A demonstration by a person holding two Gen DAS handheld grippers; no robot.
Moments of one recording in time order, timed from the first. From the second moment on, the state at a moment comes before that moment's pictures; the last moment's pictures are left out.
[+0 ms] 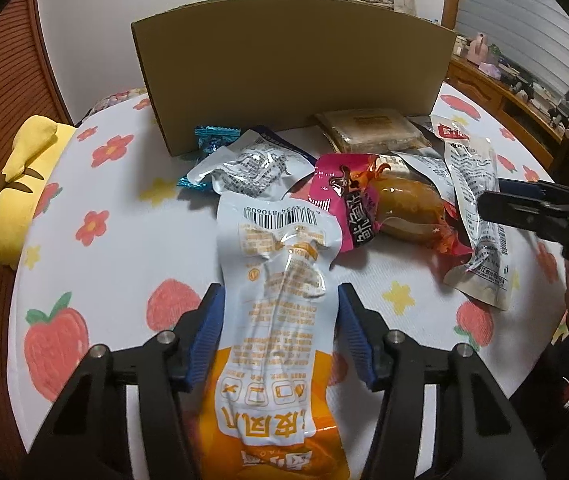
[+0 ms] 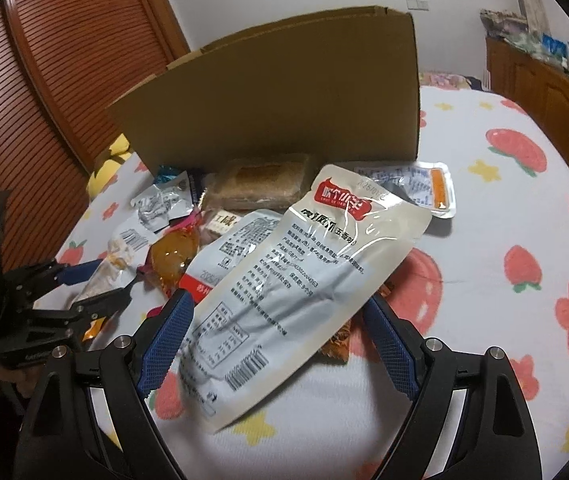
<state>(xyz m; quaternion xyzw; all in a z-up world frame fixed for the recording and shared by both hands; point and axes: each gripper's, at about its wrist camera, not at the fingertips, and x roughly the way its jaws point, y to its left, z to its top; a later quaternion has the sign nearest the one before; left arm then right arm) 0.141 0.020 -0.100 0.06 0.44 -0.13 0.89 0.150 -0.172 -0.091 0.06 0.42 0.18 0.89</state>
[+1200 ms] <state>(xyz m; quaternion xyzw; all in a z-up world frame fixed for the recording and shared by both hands) 0.135 0.021 -0.091 0.03 0.41 -0.12 0.90 0.166 -0.159 -0.087 -0.02 0.42 0.15 0.90</state>
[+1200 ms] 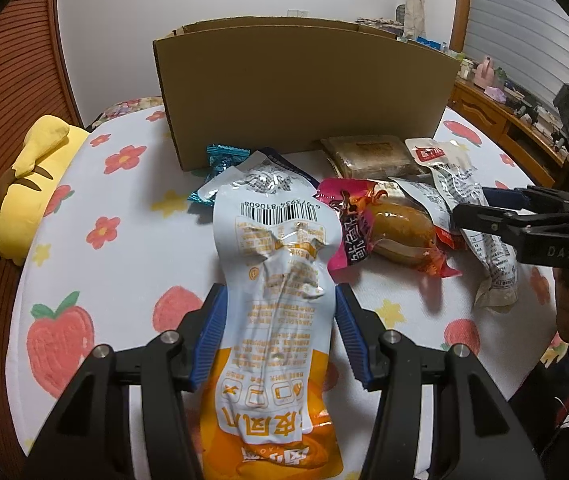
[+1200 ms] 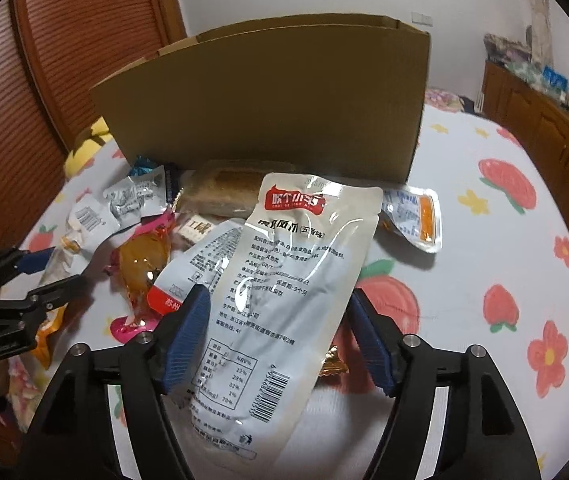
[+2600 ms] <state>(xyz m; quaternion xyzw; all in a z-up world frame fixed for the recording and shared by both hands) 0.127 0.032 -0.043 -0.01 0.34 -0.11 0.93 0.149 -0.199 -0.015 -0.02 0.34 0.24 0.91</state>
